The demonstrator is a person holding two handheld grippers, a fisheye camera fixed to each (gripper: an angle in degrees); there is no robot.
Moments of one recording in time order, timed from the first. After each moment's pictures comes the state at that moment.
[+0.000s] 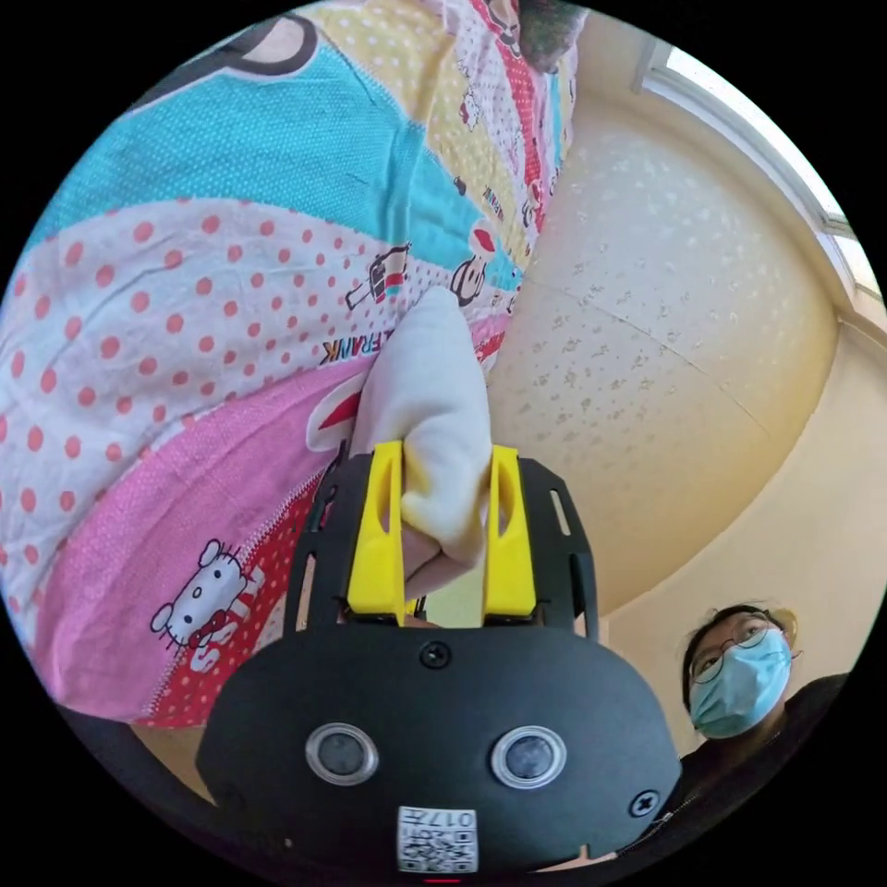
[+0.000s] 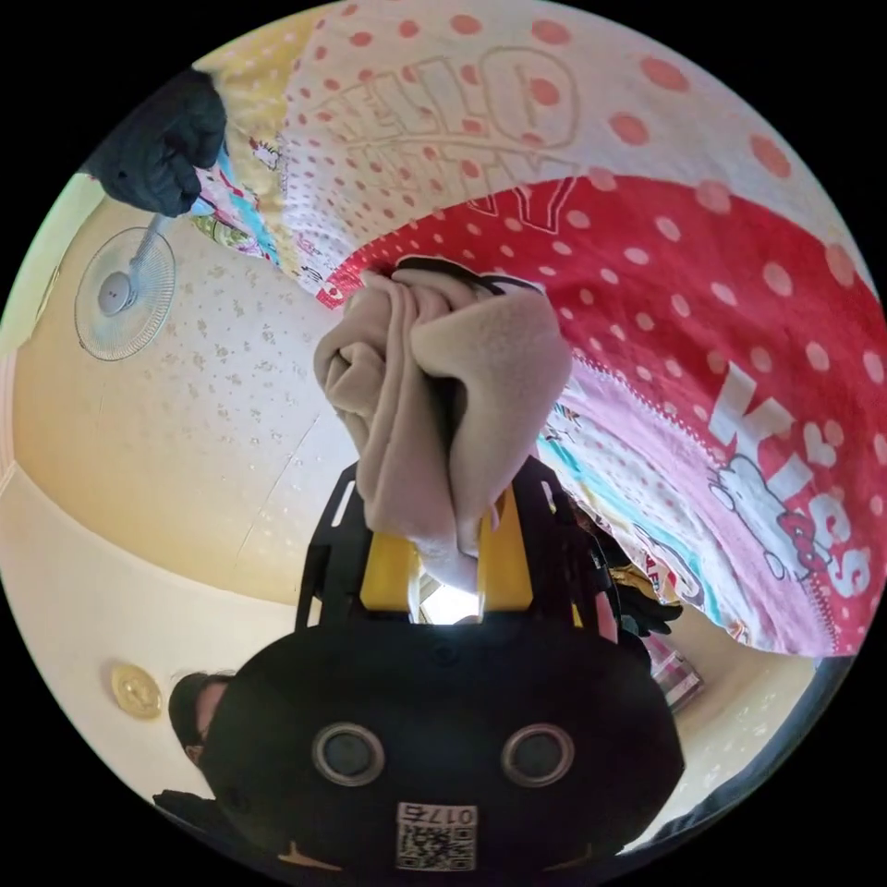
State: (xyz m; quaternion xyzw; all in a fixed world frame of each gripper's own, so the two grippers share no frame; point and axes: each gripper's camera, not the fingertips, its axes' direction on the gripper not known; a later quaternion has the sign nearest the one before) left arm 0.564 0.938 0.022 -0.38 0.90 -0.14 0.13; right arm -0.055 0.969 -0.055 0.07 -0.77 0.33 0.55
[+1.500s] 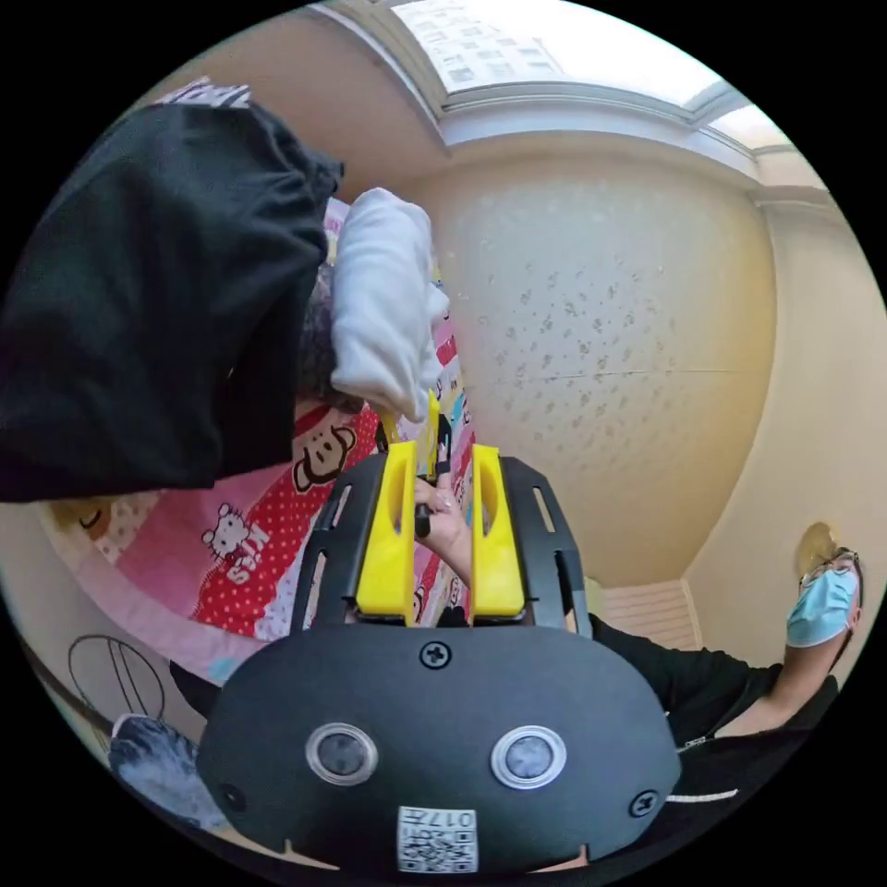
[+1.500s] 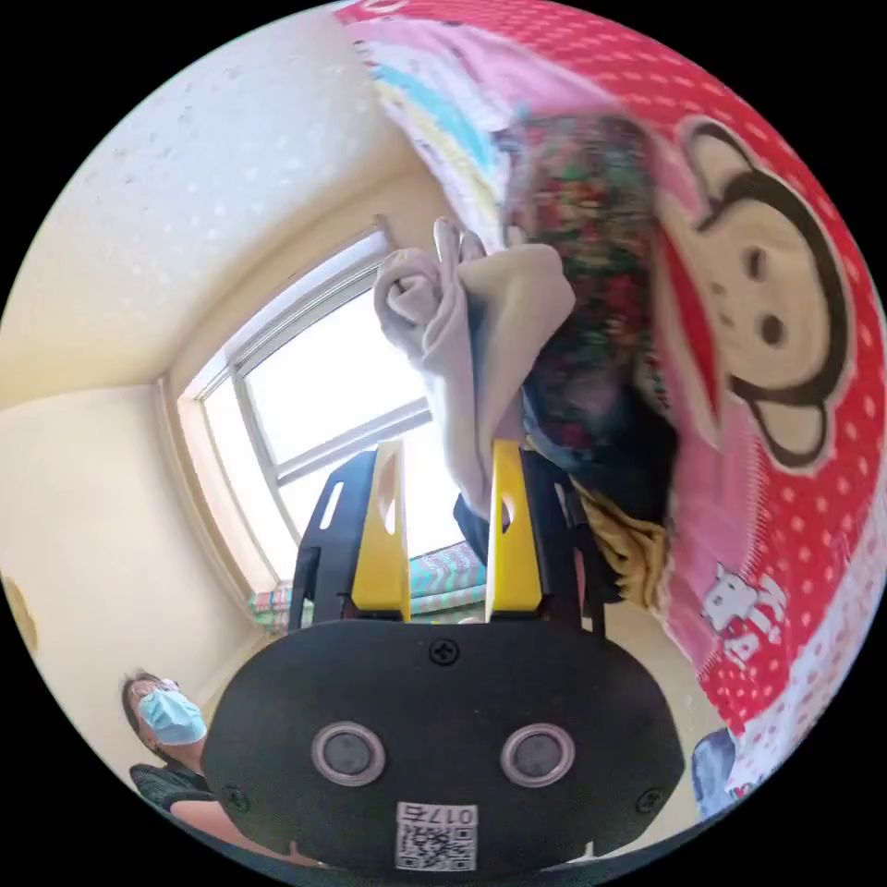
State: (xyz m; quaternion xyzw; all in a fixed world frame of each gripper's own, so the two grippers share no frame) left arm 0.620 0.443 0.541 -0.20 0.94 -0.09 0.26; right arm -0.750 0.755 -0.023 -0.12 -0.66 -0.05 0.74
